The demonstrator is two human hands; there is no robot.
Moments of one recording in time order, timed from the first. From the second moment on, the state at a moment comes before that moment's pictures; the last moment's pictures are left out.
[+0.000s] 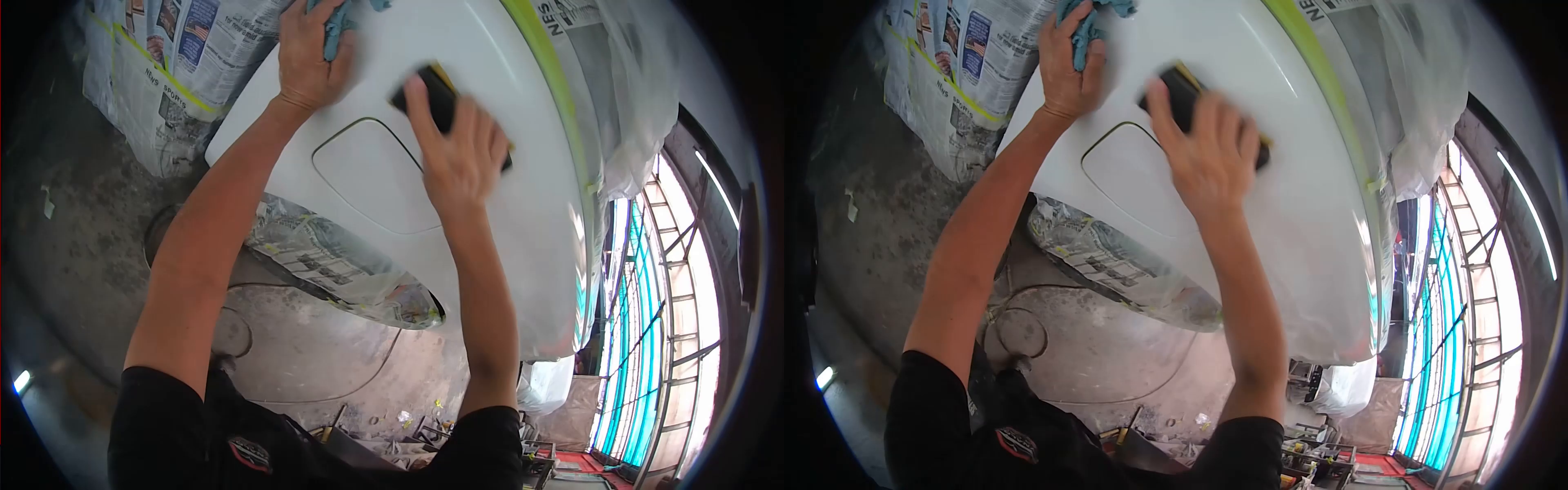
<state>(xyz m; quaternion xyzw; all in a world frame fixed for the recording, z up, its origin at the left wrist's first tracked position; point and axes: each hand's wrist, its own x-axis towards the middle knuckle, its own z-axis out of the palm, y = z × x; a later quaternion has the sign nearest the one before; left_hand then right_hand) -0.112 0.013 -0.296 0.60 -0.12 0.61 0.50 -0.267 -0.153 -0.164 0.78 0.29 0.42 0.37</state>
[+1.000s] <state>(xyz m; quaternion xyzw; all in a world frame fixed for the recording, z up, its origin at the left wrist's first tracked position) -0.115 0.012 -0.291 0.64 -0.12 0.59 0.47 -0.424 -0.379 -0.170 0.75 -0.15 0.61 0.19</state>
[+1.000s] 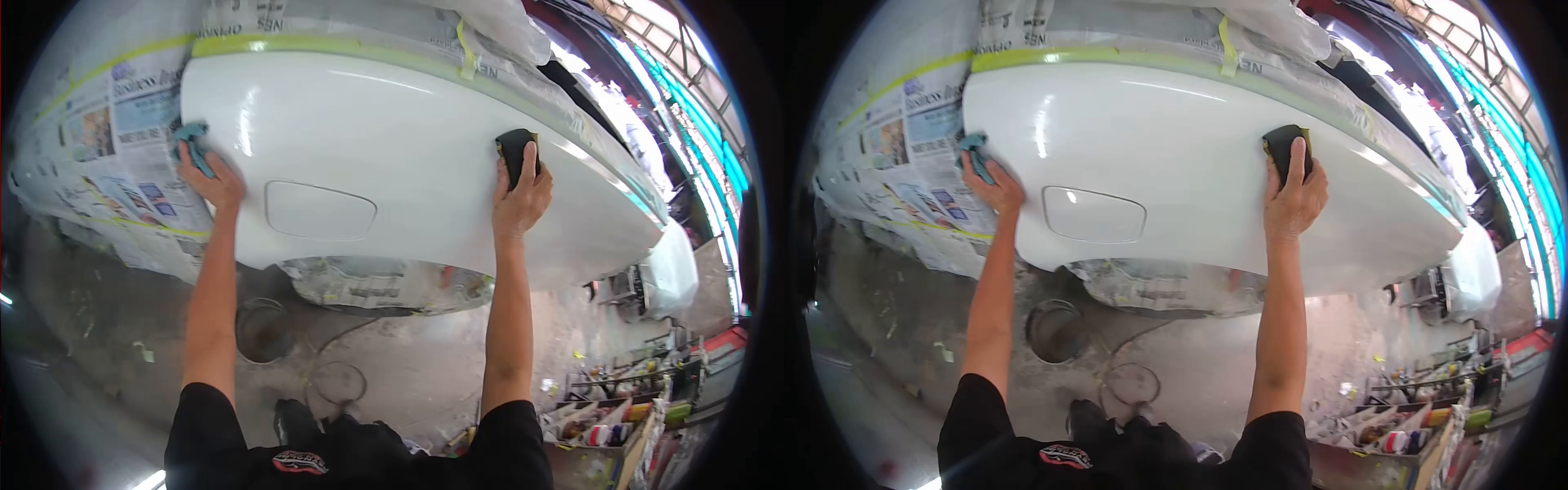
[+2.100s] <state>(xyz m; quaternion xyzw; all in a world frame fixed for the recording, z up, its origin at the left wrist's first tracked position) -0.186 -0.133 -0.106 0.51 -0.74 0.39 0.22 -0.416 -0.374 -0.174 0.70 -0.29 0.63 0.18</state>
